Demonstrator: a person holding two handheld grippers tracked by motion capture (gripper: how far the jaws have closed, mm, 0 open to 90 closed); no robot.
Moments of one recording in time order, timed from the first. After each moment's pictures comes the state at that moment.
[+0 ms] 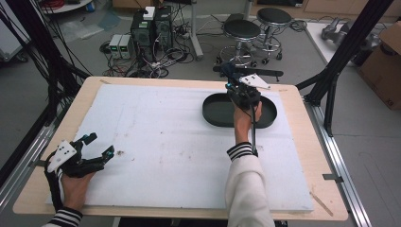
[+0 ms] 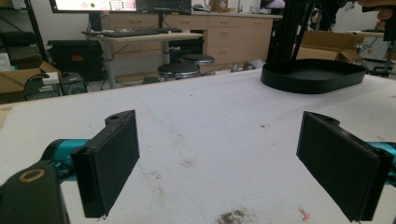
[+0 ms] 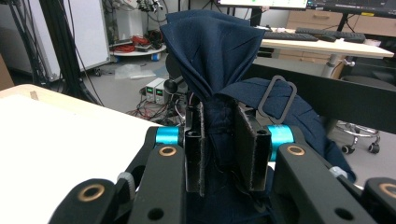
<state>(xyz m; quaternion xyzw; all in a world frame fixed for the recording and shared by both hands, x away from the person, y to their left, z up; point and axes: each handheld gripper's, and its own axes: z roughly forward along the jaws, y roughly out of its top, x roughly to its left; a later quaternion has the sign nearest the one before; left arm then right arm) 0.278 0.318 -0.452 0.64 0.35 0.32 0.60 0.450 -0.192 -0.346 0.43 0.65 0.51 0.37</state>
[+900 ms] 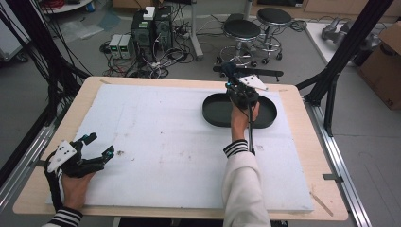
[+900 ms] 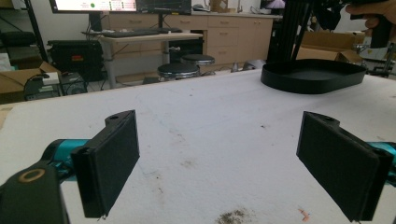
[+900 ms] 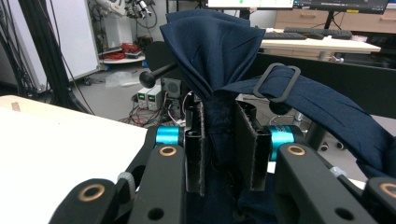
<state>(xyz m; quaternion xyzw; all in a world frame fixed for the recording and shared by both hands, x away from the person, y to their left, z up) 0.278 0.318 -0.452 0.64 0.36 0.32 0.60 0.462 -0.190 -0.360 0.45 0.63 0.52 0.38</state>
